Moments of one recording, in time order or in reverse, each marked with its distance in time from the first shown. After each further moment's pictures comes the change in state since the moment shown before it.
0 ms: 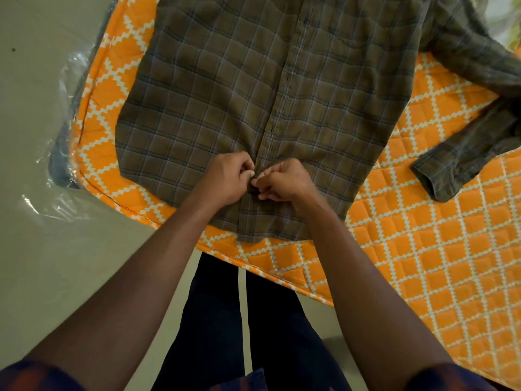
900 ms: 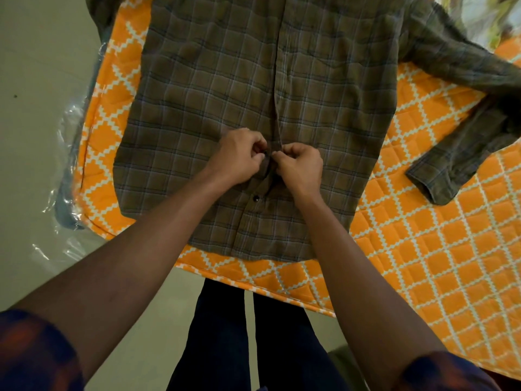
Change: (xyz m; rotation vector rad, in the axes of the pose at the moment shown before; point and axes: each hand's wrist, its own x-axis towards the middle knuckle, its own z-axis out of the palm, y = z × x) left_hand 0.079 0.039 -0.030 0.108 -0.007 0.158; right_hand 0.029 -0.020 -0.021 0.061 0.575 -0.259
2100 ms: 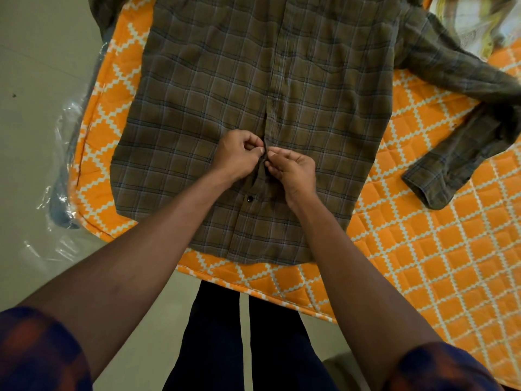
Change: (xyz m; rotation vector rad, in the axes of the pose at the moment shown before) left_hand 0.010 -0.002 0.022 -0.417 0.108 -0.317; right_hand 0.001 0.009 0.003 0.681 -0.210 0.206
